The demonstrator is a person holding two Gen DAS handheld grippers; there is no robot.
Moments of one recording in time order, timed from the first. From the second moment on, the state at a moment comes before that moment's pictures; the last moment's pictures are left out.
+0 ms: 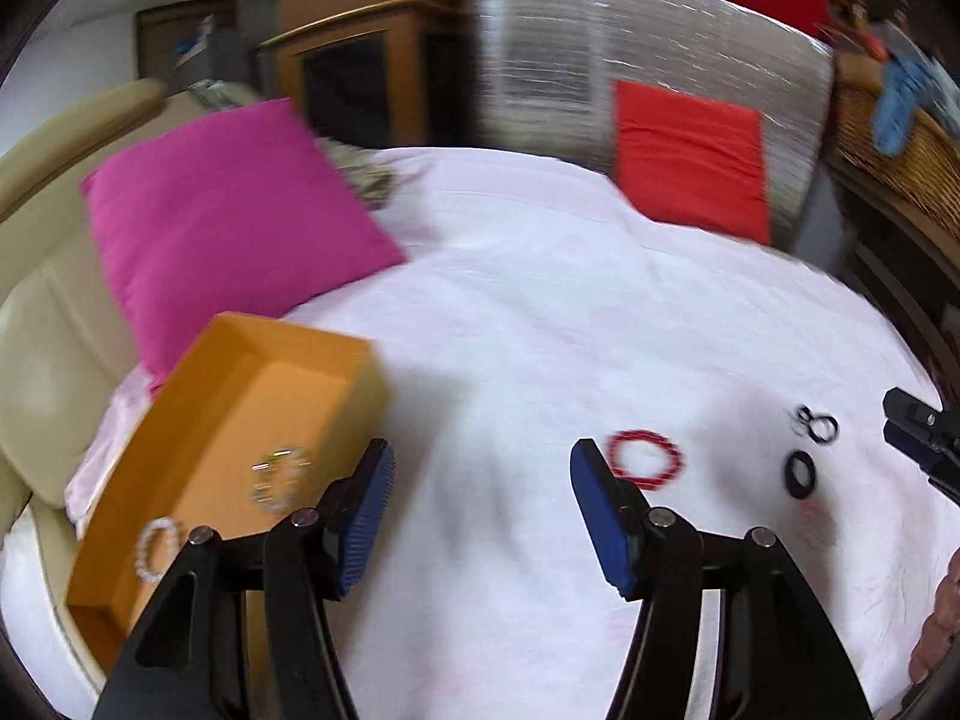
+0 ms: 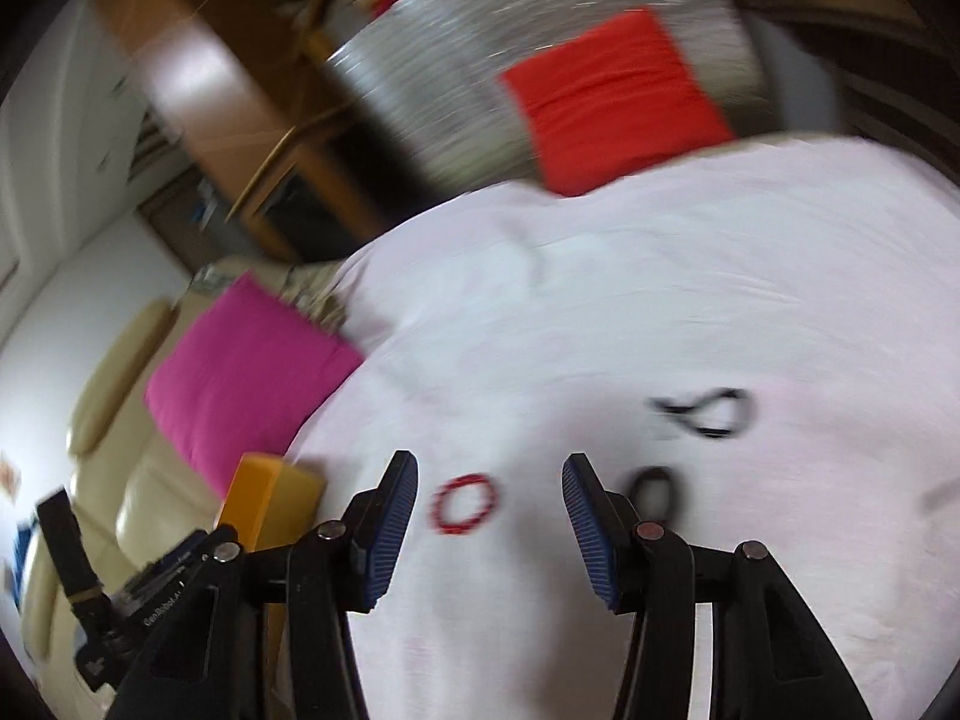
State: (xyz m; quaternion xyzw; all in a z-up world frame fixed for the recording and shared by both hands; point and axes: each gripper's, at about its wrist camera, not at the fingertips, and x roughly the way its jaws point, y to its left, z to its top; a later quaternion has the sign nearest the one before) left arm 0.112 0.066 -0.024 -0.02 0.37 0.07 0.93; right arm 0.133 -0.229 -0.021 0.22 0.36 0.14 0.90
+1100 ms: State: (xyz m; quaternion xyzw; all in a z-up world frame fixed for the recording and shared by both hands) left arm 0.184 -0.083 -0.099 0.00 0.44 -0.20 0.88; right arm 0.206 -0.295 -0.076 0.16 0.39 0.04 0.91
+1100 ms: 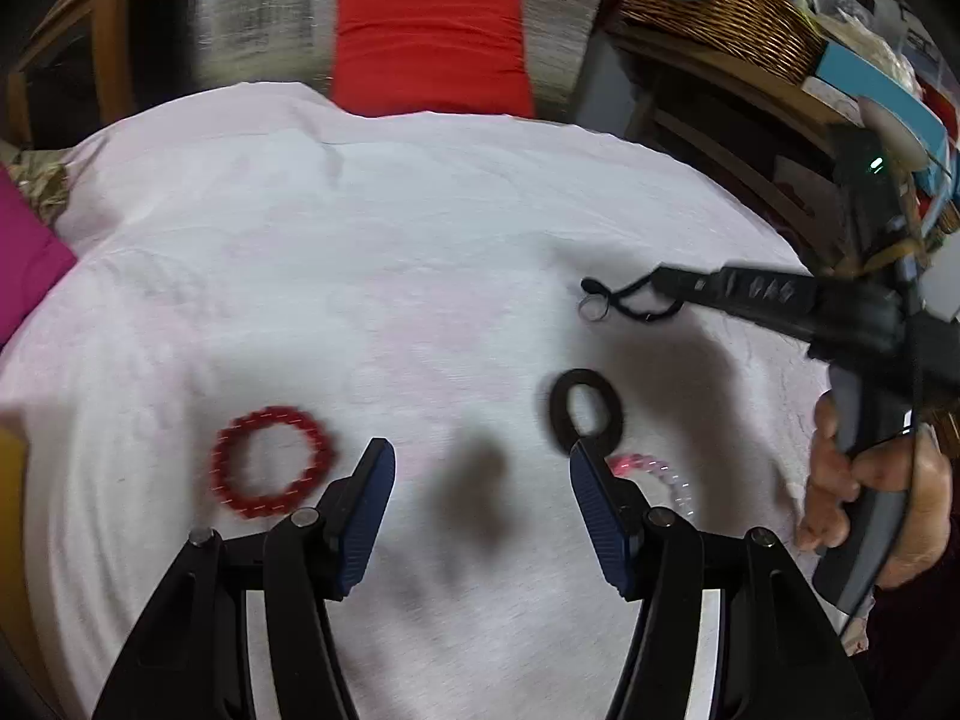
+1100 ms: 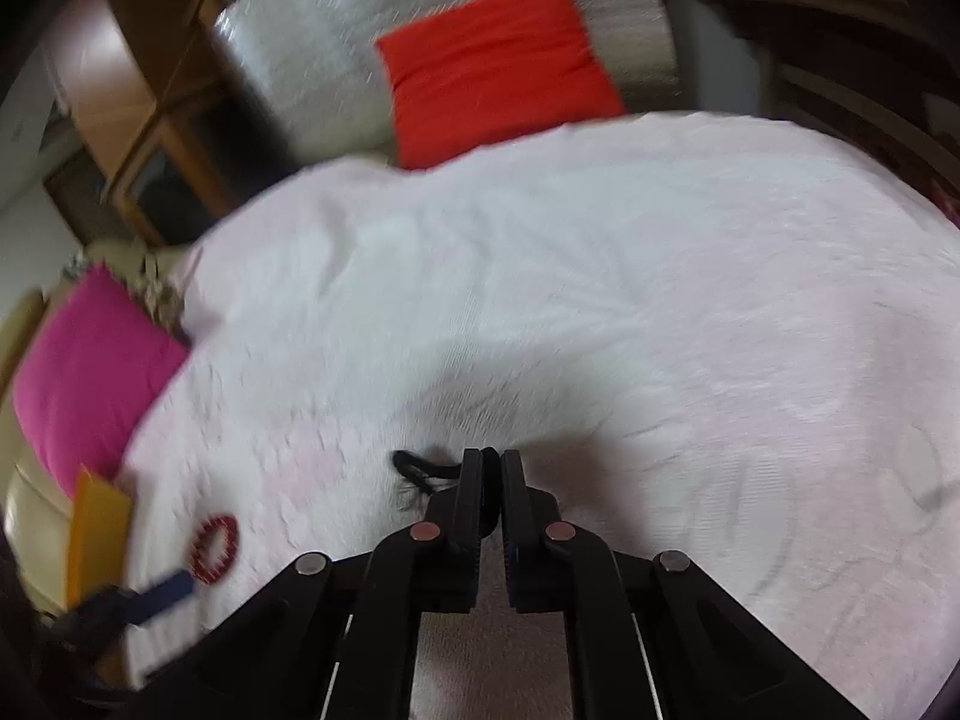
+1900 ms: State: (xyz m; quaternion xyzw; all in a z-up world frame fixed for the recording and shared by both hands) left arm 0.211 -0.124 -0.104 0.00 0.43 -0.22 0.87; right arm 0.193 -0.314 -0.061 0.21 0.37 0.05 0.90
